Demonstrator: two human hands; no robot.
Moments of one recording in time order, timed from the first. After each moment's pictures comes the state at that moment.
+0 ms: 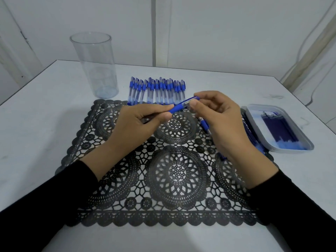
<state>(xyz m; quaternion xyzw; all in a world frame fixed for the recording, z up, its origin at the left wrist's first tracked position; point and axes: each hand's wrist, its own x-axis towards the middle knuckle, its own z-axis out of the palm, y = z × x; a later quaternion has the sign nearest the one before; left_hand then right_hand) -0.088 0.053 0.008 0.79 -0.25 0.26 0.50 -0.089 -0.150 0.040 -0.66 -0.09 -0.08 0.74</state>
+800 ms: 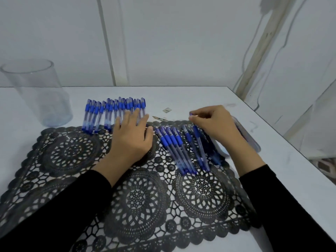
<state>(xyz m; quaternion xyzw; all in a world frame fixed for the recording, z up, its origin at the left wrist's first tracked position) -0.027 -0.028 -0.012 0.98 -0.10 0.11 0.12 -0.051 -0.254 0.050 -0.89 0.04 -0.14 0.42</state>
